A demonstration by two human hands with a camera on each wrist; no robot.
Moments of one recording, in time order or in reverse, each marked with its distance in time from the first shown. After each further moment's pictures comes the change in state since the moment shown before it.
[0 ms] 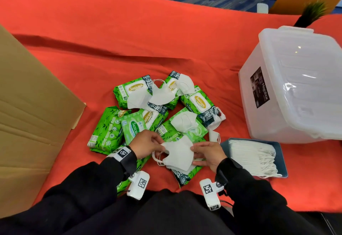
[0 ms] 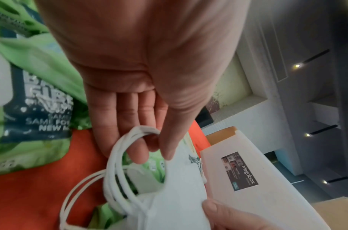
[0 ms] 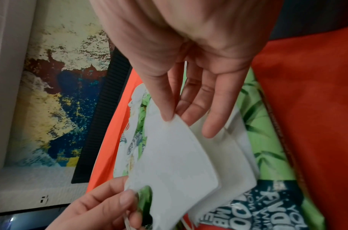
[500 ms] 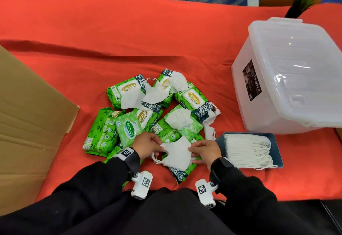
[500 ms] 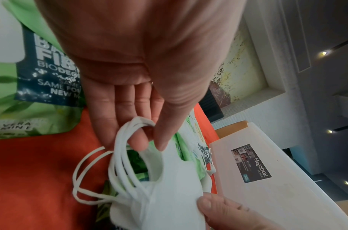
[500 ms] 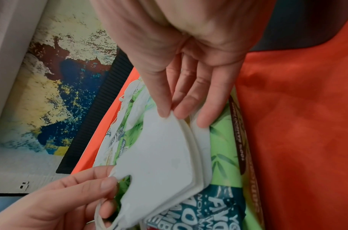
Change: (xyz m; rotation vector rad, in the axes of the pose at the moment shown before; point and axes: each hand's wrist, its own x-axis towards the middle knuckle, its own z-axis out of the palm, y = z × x) left_hand 0.012 -0.006 0.023 0.023 0.066 -0.117; right_hand 0.011 0.023 -0.008 -0.106 0.142 -0.069
